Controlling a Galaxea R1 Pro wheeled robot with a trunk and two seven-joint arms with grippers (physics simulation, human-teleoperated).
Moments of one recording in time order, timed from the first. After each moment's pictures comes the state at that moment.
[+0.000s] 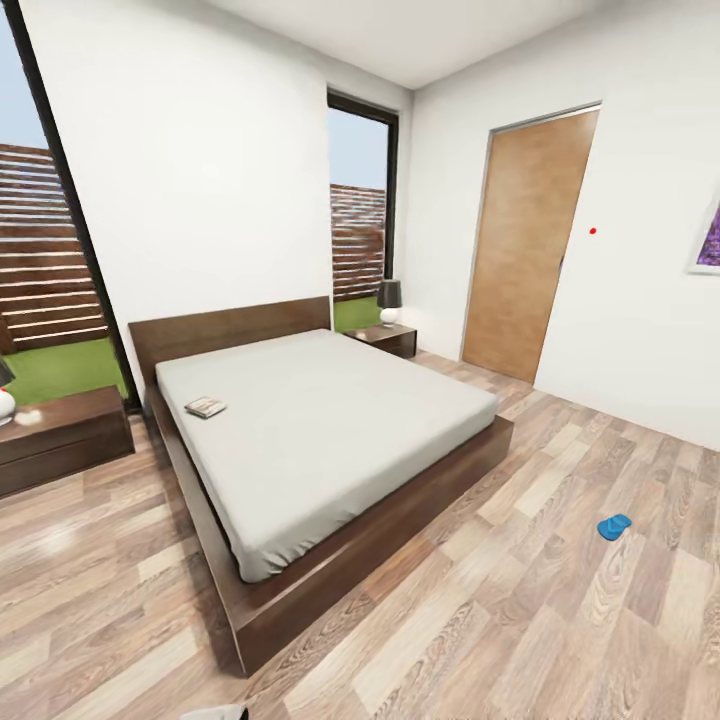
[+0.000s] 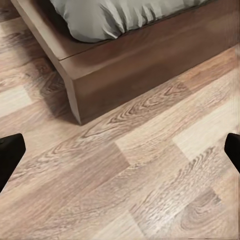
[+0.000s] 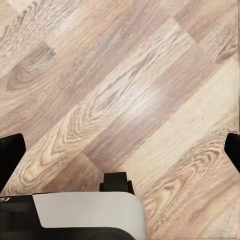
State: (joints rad) left arm -0.01 0.00 0.00 -0.77 0.13 -0.19 0.00; right arm -0.01 -0.03 -0.07 -0.44 0.00 -0.04 0.01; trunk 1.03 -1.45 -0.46
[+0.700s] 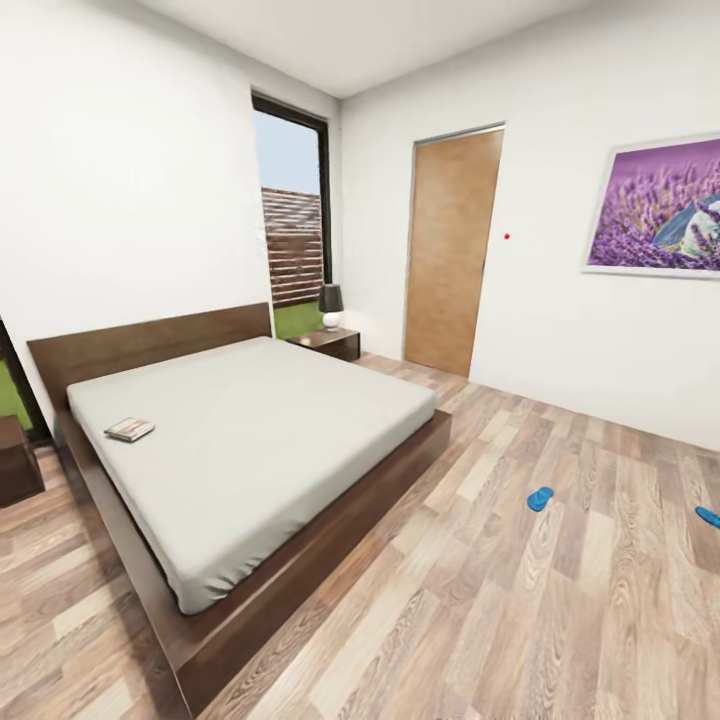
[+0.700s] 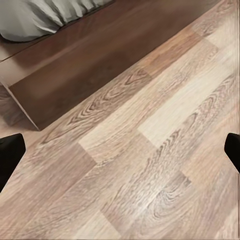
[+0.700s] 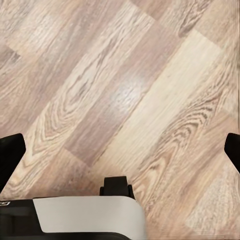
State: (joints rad) left arm -0.01 0.00 0.00 -0.72 0.13 -0.19 0.00; right arm -0.01 -0.03 -0.07 -0.44 0.00 -0.05 0.01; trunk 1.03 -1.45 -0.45
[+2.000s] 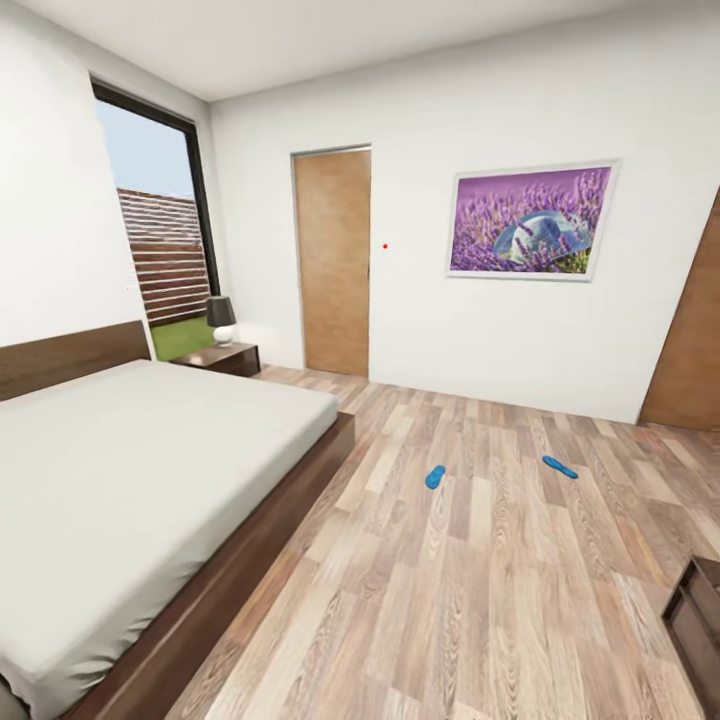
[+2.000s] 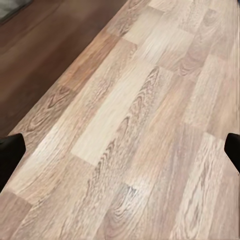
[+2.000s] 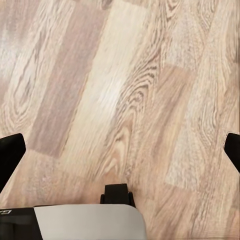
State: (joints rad) left arm -0.01 0.00 0.00 -0.72 0.13 -0.19 0.00; right arm -0.01 -0.03 -0.07 -0.44 0.00 -0.04 0.01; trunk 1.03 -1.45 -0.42
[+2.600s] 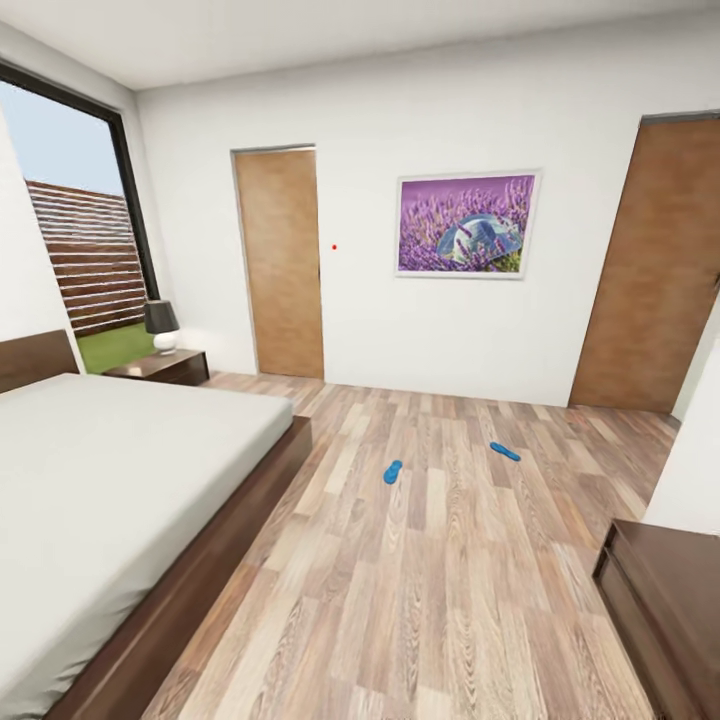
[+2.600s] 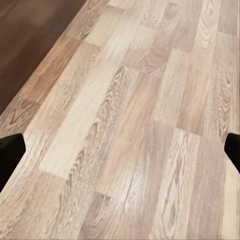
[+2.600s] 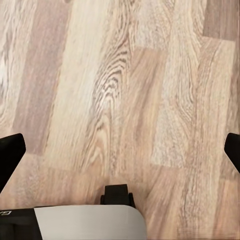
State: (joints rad) left arm -0.01 0.00 0.00 -0.72 0.13 -0.19 0.00; right arm -0.01 -0.03 -0.07 -0.44 0.00 -0.04 0.01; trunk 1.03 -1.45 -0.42
